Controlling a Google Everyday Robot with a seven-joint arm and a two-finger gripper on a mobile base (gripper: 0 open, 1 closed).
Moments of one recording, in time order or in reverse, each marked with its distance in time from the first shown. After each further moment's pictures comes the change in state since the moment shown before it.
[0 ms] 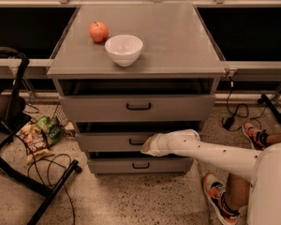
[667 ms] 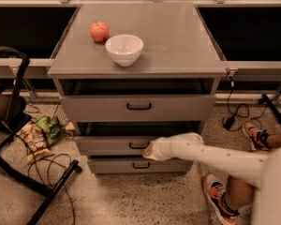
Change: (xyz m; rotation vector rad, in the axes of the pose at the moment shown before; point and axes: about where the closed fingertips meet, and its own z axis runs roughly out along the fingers) arm 0.009 0.019 -0.009 -0.024 0.002 0.025
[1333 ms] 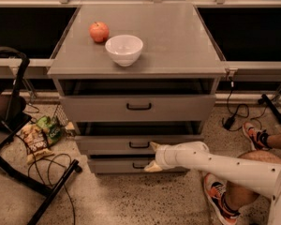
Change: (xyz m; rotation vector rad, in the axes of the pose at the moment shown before) arm 0.005 0.035 -0.017 -0.022 -0.011 0.049
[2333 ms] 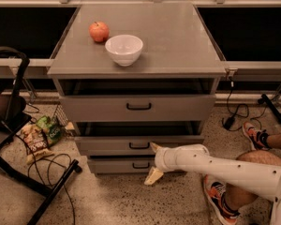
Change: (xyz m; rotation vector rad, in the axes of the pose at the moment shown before) arm 0.002 0.010 -0.003 -0.001 -0.006 0.019
